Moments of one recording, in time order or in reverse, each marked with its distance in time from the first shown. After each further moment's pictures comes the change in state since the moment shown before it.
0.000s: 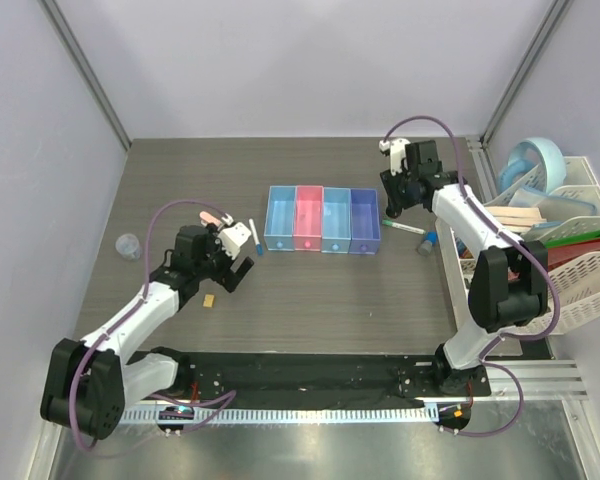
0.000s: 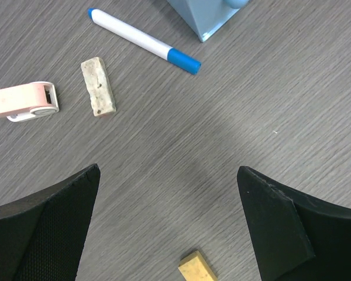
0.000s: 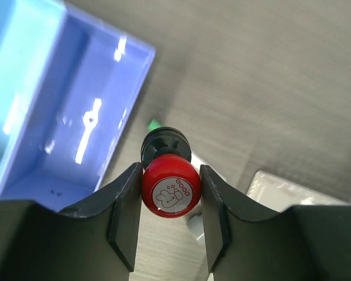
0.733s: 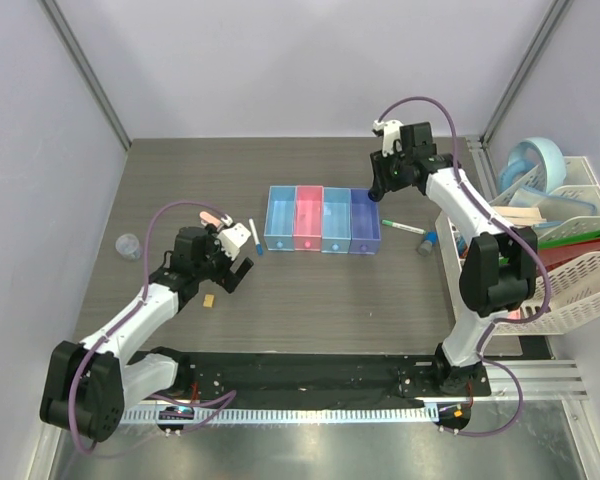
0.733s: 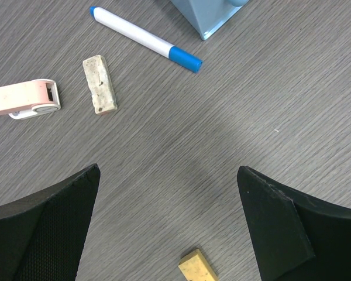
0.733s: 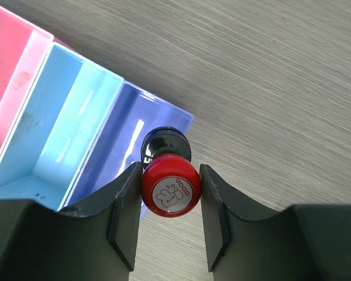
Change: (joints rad) left arm 0.000 -0.022 -0.019 0.003 -0.008 -0.002; right arm 0.019 0.096 0.210 -0.014 -0.130 0.072
